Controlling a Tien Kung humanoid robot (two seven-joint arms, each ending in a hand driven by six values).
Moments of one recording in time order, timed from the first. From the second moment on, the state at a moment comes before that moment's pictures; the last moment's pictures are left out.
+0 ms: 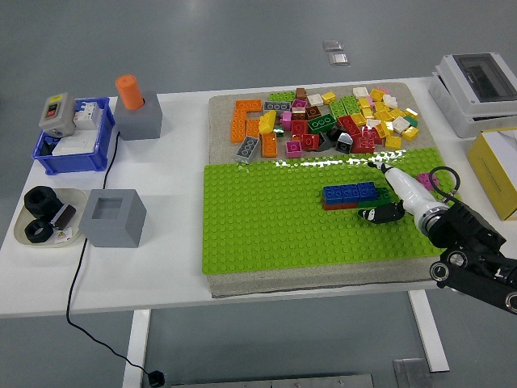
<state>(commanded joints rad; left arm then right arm) -0.05 0.32 -0.57 -0.19 0.05 -0.03 0.14 0.63 -0.51 0.37 1.33 -1.32 -0.46 -0.37</state>
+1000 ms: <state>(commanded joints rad) -0.05 0.32 -0.56 -0.18 0.04 -0.03 0.13 0.60 -0.60 0.40 1.50 -1.46 -0.46 -0.41</state>
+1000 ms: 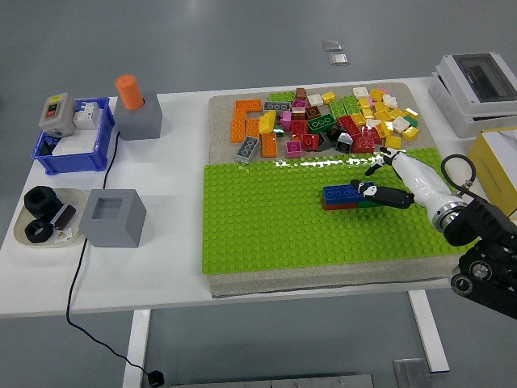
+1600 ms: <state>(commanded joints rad) -0.05 0.32 -0.56 -0.18 0.04 -0.03 0.13 0.62 -0.57 0.35 1.44 -1.42 -0.46 -0.40</state>
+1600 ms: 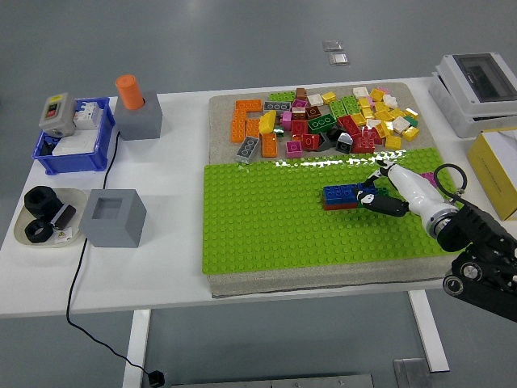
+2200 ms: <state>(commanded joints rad) -0.05 0.32 -0.57 -0.19 0.04 -0.03 0.13 0.62 -0.56 0.33 1.41 -1.37 -0.45 -0.39</state>
